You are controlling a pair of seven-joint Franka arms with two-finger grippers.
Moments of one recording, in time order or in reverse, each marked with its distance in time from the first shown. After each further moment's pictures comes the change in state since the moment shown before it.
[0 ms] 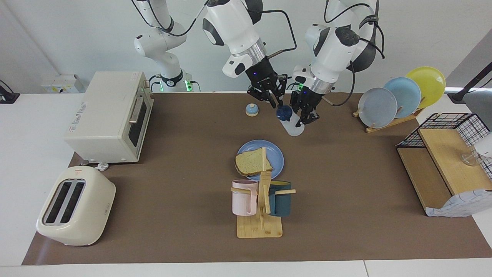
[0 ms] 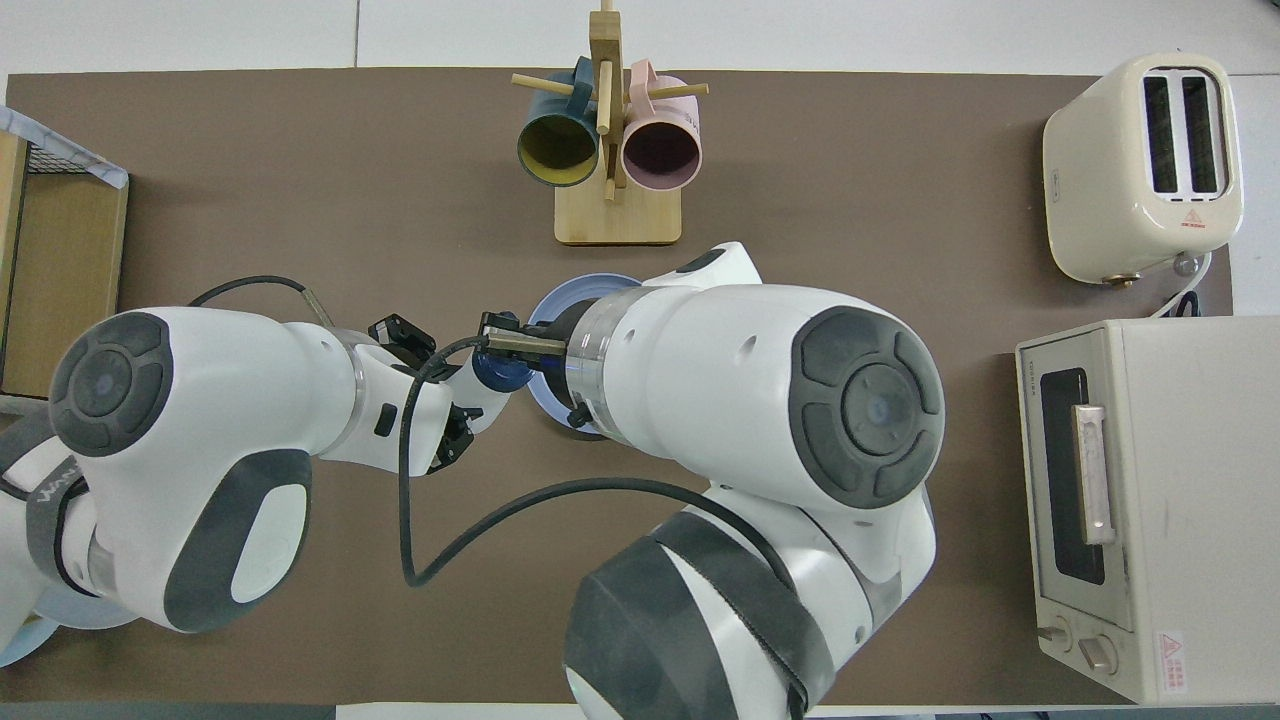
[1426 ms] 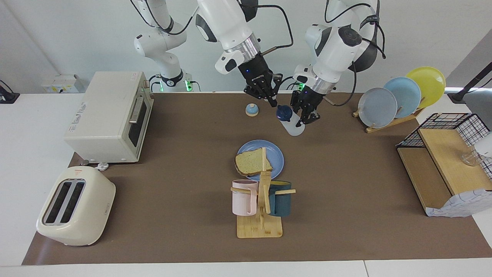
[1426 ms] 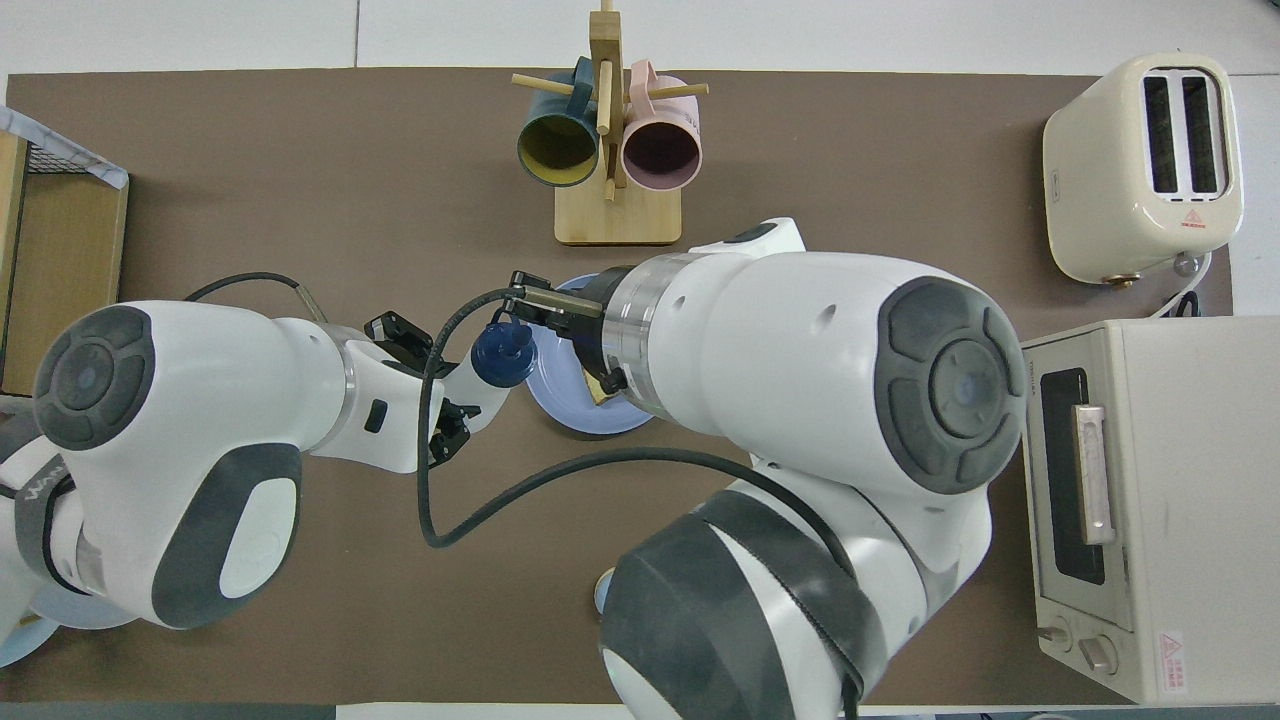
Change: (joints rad) left arm 0.009 0.000 0.004 0.006 -0.021 -0.006 0.024; right arm -0.024 -0.013 -0.017 0.025 0.003 0.000 0.056
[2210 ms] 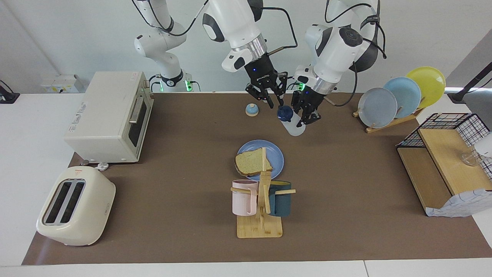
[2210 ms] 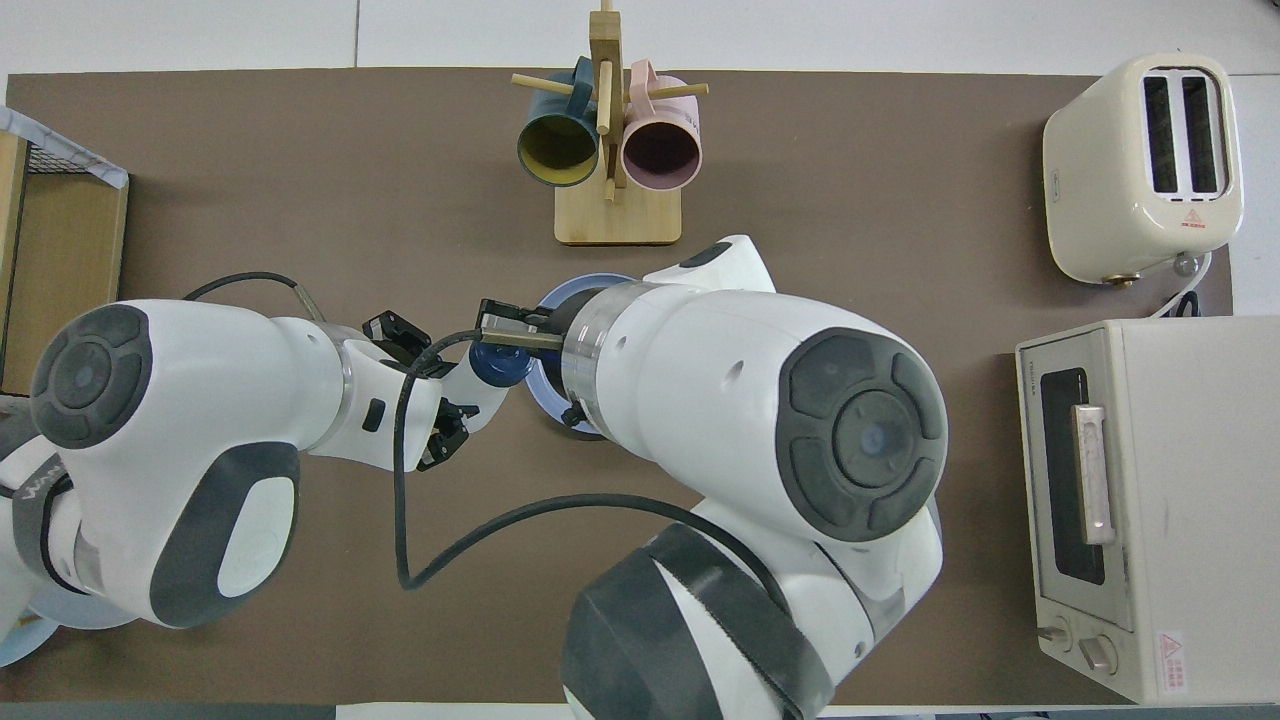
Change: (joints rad) left arm 0.001 0.000 0.000 0.000 -0.001 -0.002 0.001; right arm 0.039 0.011 0.005 -0.008 -0.089 0.012 0.000
